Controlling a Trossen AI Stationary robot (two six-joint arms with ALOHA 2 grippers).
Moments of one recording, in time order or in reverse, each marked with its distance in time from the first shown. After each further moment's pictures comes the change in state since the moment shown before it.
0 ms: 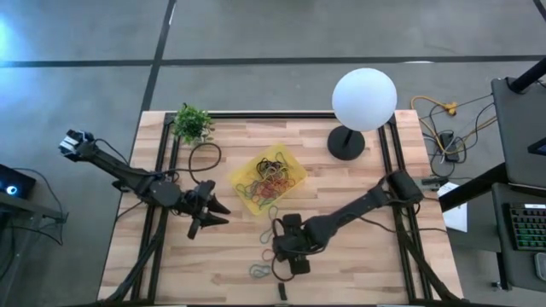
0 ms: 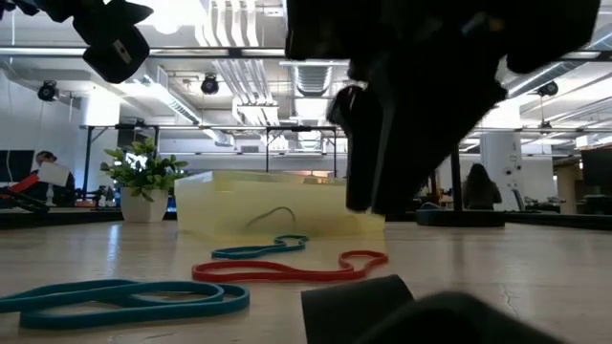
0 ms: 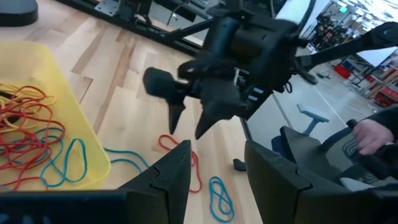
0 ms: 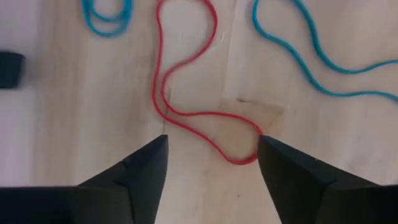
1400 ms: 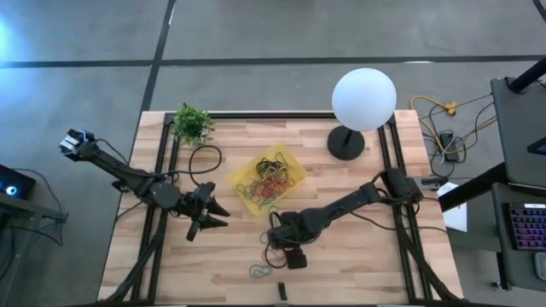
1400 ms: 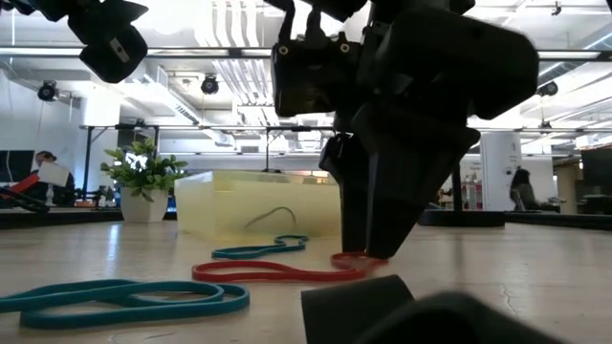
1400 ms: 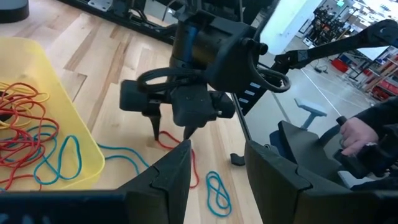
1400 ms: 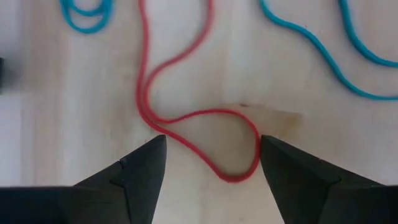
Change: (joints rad) left arm -0.021 0.010 -0.001 0.003 0.001 0.006; right arm -0.068 0.069 -0.044 0.062 -0.195 -0.028
